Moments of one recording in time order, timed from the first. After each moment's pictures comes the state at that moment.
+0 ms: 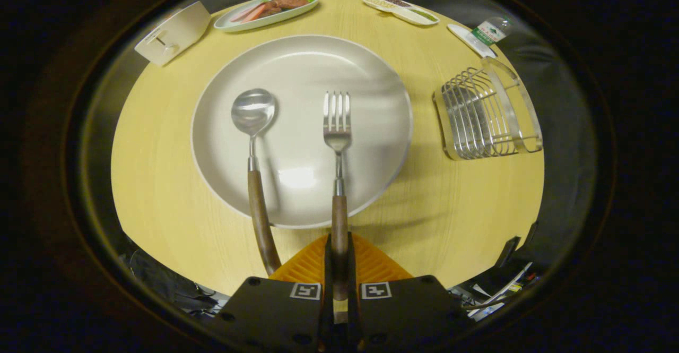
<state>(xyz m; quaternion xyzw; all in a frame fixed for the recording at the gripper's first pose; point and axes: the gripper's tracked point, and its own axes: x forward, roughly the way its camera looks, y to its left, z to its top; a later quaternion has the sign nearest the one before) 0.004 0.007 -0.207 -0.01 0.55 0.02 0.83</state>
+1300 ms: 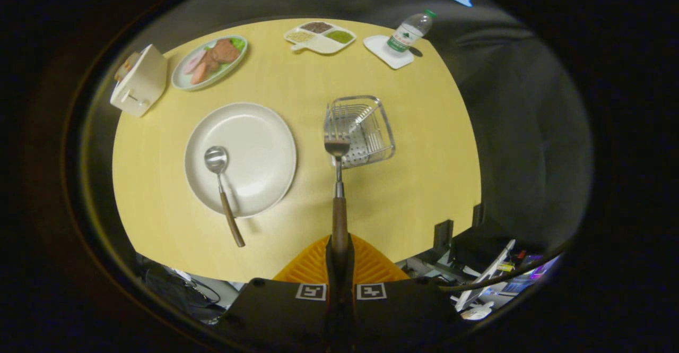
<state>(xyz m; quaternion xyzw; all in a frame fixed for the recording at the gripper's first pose) -0.021 -0.113 -0.088 0.01 0.55 -0.09 0.83</state>
